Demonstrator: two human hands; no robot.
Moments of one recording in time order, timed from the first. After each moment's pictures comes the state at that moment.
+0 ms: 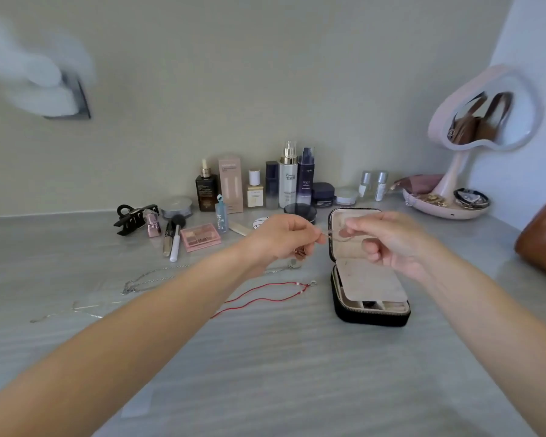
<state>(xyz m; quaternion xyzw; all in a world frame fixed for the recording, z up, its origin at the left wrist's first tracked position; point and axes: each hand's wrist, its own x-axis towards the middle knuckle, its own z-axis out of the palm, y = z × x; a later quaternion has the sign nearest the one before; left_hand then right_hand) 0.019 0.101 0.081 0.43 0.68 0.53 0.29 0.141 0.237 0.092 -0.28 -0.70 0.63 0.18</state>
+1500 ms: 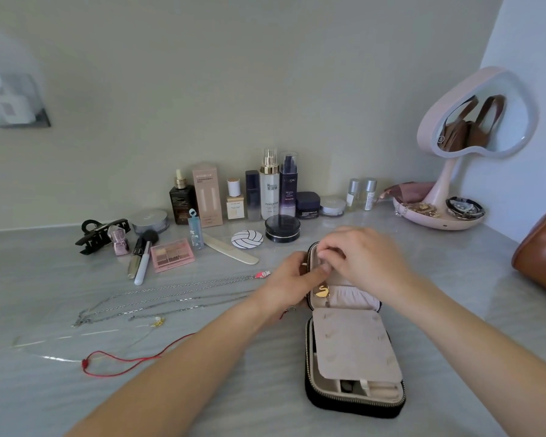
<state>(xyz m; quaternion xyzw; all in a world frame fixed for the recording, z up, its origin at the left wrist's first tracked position) 0.025 0.175 0.014 0.36 0.66 0.58 0.31 0.122 0.271 0.070 -0.14 -0.96 0.05 0.23</state>
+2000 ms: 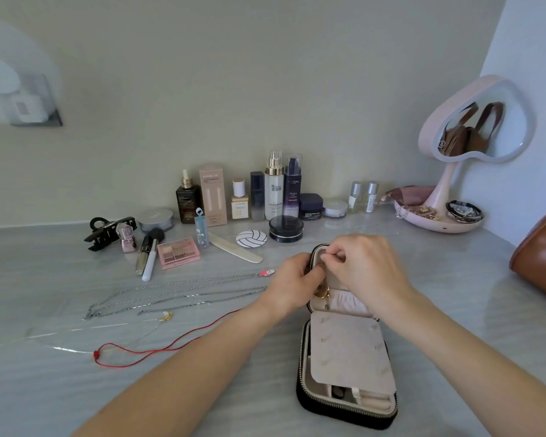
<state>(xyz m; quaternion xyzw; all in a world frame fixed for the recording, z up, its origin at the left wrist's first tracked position) 0.034 0.168 0.019 0.40 0.71 0.55 0.19 0.127 0.250 0.060 -0.20 -0.92 0.08 0.32</state>
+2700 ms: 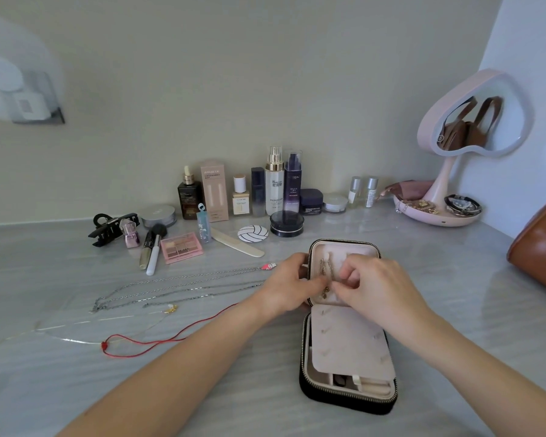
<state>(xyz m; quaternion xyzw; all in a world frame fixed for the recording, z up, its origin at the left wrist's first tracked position) 0.038 0.148 0.017 0.37 0.71 0.53 0.28 0.158 0.245 0.039 -0.23 -0.93 0.14 0.23</state>
